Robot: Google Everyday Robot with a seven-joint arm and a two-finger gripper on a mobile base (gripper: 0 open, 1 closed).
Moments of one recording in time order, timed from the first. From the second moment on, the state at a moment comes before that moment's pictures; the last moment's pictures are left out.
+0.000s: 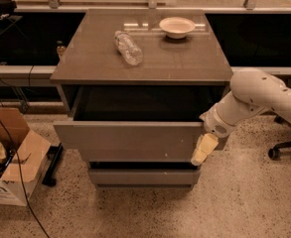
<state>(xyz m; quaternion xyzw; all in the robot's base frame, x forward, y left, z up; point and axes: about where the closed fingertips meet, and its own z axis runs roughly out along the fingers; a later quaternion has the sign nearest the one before) 0.564 -0.187 0.659 -0.56 0.80 0.14 0.16</state>
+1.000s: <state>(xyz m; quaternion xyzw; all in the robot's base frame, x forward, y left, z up) 0.525 -0.196 0.661 -0.56 0.80 0.17 0.11</state>
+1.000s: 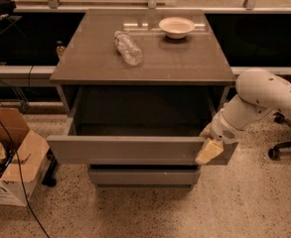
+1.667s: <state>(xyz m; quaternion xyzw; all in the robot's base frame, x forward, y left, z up) 0.475 -0.193 0.660 -0.52 0.83 0.20 0.08</state>
